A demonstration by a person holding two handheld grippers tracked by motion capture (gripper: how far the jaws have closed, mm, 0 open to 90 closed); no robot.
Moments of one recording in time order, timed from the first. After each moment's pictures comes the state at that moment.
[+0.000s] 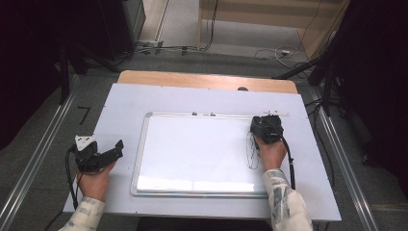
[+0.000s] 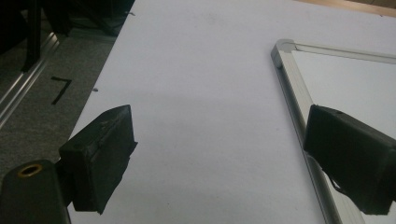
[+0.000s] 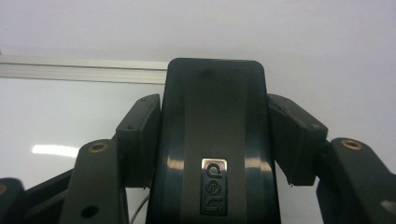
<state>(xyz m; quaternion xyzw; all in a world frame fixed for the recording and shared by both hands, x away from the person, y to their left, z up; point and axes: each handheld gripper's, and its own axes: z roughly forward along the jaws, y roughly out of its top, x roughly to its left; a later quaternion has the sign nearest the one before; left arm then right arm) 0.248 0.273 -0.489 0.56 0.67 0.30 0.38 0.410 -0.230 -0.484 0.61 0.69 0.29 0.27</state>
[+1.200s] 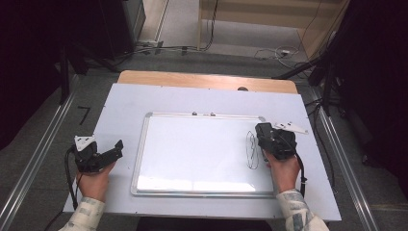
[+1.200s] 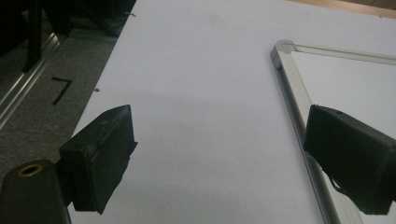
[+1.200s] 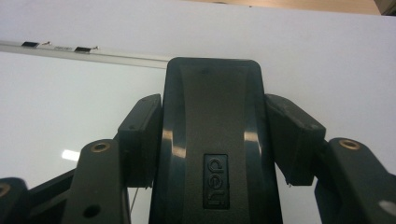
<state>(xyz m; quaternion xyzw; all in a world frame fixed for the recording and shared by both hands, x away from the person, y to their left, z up) 0.246 0.273 -0.488 0.56 0.67 0.30 0.38 0.334 -0.248 -0.448 0.55 0.70 0.36 0.27</state>
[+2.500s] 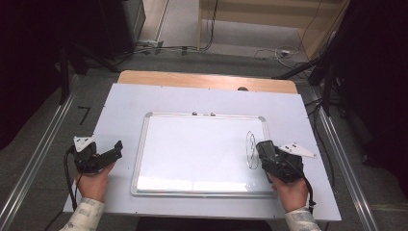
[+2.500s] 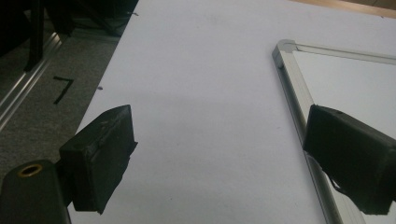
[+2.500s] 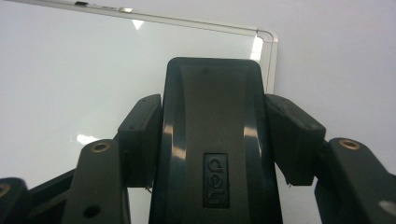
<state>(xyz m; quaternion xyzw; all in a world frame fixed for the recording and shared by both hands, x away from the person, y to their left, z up) 0.244 0.274 -0.488 0.55 0.68 0.30 0.38 0.272 -0.258 -0.451 0.52 0.73 0.36 0.25</state>
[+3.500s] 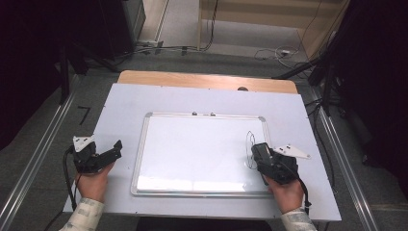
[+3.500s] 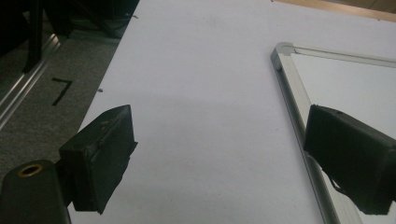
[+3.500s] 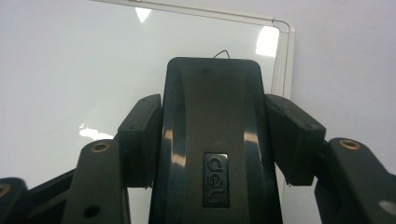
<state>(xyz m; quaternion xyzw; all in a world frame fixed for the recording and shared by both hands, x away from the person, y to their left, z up) 0.244 0.275 -0.487 0.55 0.67 0.30 0.38 0.271 -0.247 -0.459 0.52 0.74 0.36 0.24</state>
